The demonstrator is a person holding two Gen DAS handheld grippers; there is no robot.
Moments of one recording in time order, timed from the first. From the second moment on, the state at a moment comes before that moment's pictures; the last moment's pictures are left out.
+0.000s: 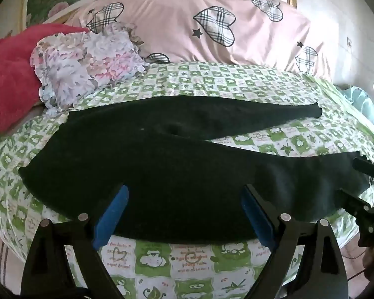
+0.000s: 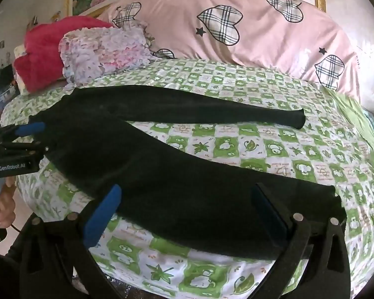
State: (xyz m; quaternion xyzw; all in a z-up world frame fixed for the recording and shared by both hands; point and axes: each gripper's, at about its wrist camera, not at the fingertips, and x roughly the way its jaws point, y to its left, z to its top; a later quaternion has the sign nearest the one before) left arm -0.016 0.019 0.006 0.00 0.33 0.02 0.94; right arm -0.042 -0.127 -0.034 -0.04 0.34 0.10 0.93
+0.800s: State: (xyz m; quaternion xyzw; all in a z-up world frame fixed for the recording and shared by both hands) left arm -0.010 0.022 -0.001 -0.01 0.35 0.02 0.94; right arm -0.036 -0.120 -0.039 -0.03 0.35 0.09 0.93
